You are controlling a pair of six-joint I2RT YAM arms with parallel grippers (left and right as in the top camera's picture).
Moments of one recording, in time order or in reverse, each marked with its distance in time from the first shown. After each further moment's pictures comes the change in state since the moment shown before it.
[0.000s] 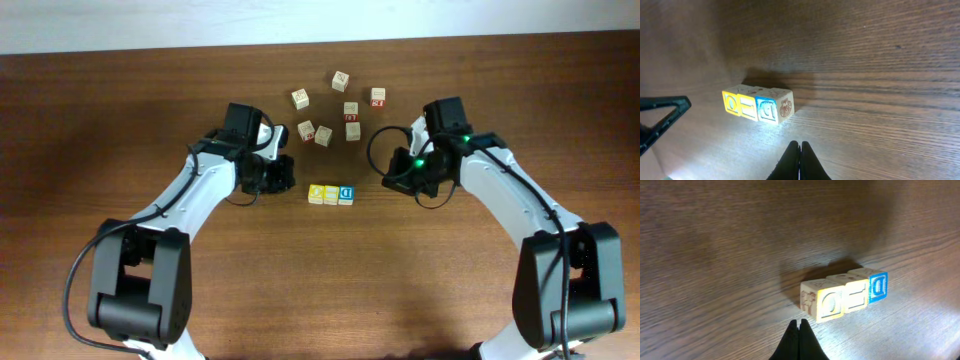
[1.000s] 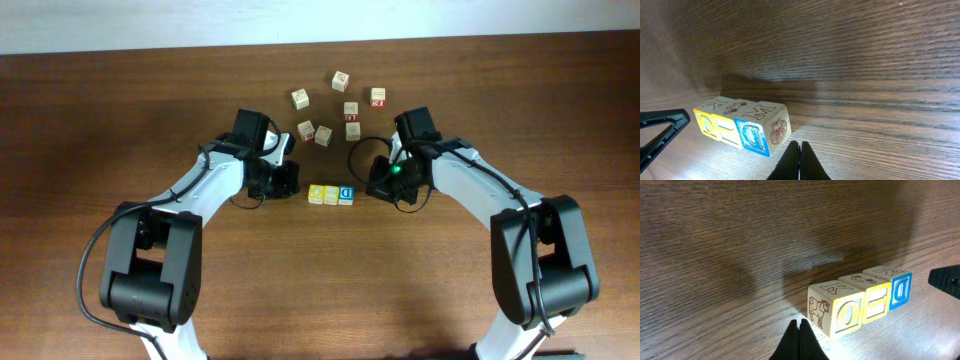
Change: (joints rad) left arm -0.011 0.087 0.000 0.028 0.029 -0.001; right arm 0.086 0.122 -0.006 0.098 0.034 0.107
